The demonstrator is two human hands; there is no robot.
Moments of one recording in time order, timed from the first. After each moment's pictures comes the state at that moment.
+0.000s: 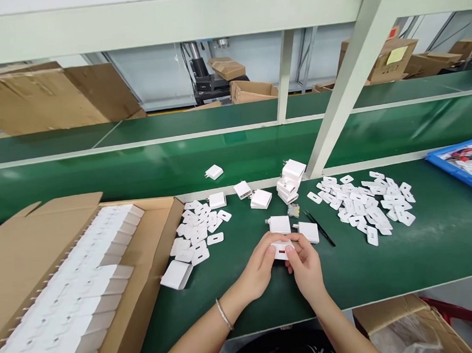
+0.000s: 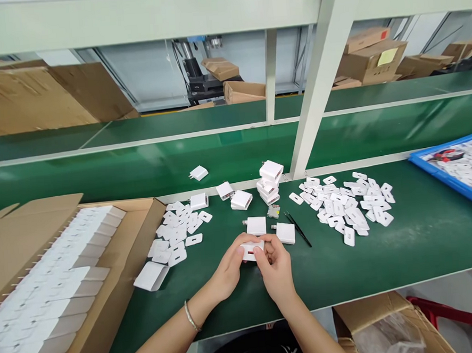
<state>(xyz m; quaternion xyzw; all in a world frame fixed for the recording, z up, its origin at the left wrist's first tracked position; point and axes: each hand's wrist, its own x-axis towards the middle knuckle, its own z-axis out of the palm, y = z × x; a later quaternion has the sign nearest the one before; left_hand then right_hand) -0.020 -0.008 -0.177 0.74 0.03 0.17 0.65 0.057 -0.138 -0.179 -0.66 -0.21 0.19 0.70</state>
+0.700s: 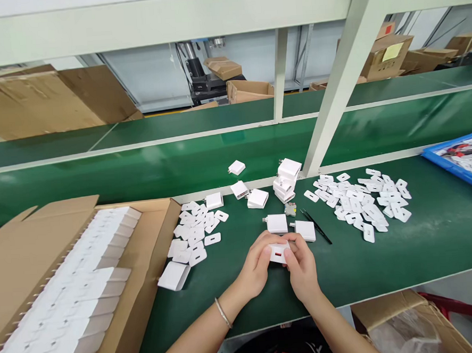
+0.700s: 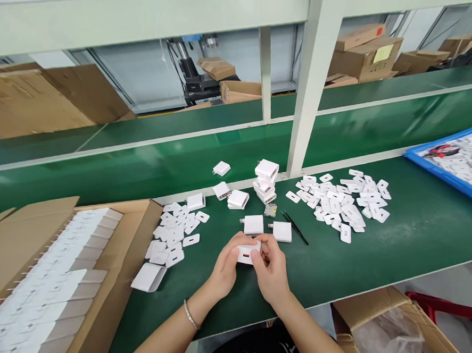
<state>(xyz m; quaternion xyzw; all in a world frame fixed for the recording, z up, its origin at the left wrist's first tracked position) -0.016 -0.008 -0.184 0.75 0.00 0.24 0.62 0.051 -0.140 -0.185 -0.68 -0.24 0.16 0.68</state>
